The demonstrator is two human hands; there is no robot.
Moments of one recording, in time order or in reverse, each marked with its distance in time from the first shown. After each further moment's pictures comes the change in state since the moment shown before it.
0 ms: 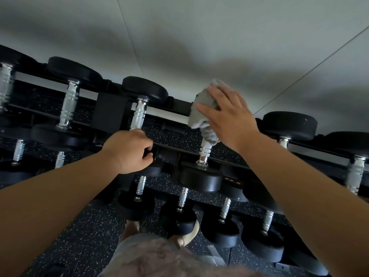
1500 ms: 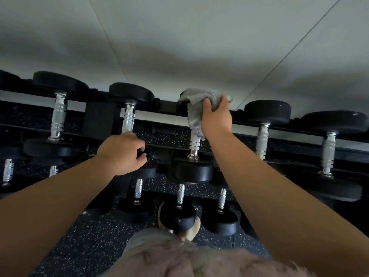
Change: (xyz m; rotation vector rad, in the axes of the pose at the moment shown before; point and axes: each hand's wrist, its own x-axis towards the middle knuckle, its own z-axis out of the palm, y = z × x) left_hand -0.002 -0.003 0.000 0.009 -0.022 -0.008; right_hand 0.006 -0.051 -0.005 1.065 0.168 1.201
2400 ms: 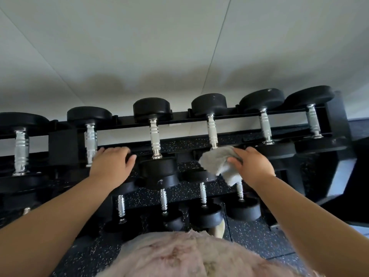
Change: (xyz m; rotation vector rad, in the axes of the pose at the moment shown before) left_hand -0.008 0.080 -0.004 0.025 0.241 -0.003; right_hand -0.080 0.189 -0.221 -0.893 -0.044 -0.103
